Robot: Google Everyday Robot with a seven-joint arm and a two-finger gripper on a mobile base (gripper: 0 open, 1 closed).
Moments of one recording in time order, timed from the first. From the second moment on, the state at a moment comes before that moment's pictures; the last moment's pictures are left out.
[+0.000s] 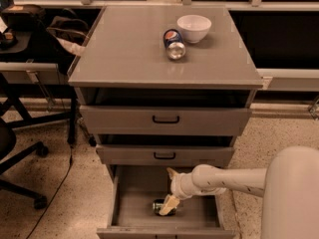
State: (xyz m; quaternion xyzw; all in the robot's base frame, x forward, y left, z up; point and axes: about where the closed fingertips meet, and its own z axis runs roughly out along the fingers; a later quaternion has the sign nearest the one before) arm 0.546 -0.030 0.328 -0.61 0.71 0.16 0.30
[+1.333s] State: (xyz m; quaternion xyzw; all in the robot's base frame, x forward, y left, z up) arm 0.547 -0.047 0.222 -0.58 0.74 0.18 0.29
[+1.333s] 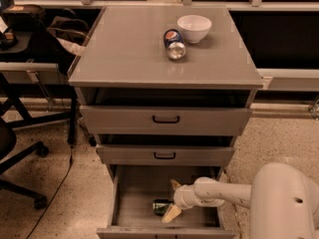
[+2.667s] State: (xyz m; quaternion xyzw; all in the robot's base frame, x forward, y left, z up) arm 0.566 -0.041 0.169 -0.57 0.74 0.22 0.26
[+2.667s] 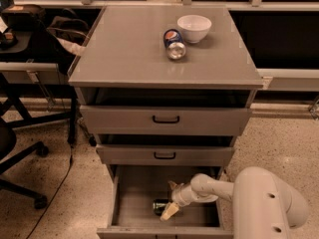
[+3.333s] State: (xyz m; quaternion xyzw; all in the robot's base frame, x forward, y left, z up) arm 0.563 -0.045 0.144 -0.56 0.76 0.24 0.24
